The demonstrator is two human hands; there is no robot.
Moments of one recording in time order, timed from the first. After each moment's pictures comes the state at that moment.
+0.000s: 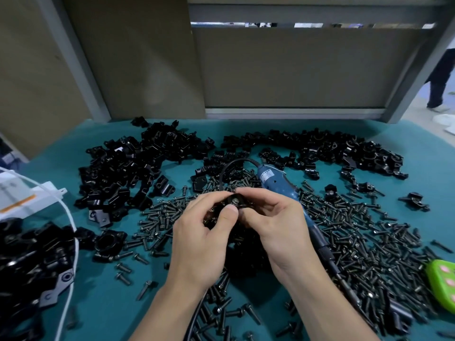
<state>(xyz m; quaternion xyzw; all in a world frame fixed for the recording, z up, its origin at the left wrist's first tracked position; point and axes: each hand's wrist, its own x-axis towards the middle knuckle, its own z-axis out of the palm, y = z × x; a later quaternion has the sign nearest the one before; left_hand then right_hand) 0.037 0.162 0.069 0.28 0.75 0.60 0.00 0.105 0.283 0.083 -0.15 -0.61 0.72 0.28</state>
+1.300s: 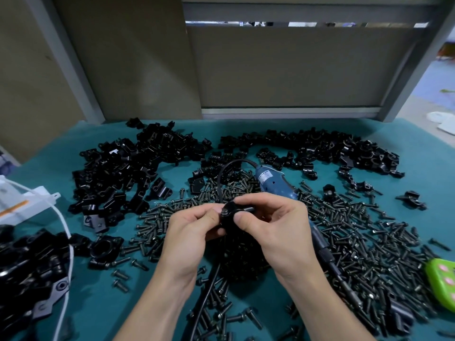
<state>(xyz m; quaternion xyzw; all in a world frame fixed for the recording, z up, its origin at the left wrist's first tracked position) 0.024 0.160 0.080 0.19 0.64 0.72 0.21 0.109 0.283 0.085 -0.14 -0.67 0.66 0.32</state>
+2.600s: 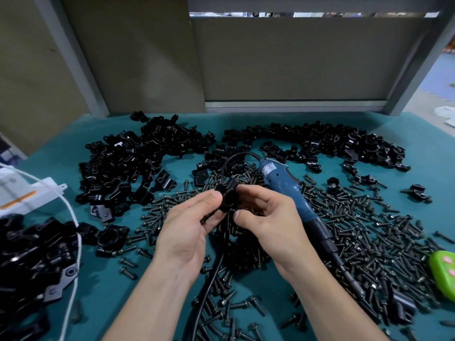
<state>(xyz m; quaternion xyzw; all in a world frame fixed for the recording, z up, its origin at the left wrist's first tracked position) 0.020 0.156 0.082 0.08 0.54 0.80 0.27 0.104 0.285 0.073 -0.16 -0.69 0.67 0.23</state>
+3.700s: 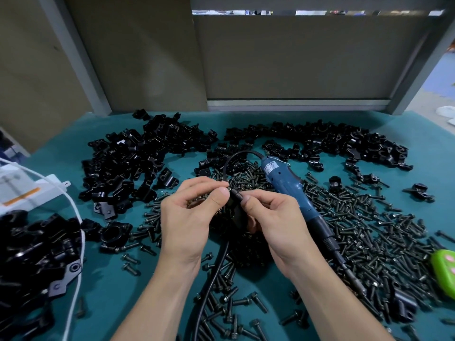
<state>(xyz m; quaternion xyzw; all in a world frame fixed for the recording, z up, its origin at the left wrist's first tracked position) 0.018 0.159 0.074 0.21 0.60 0.77 0.06 0.102 0.283 0.067 -0.17 -0.64 0.71 0.23</state>
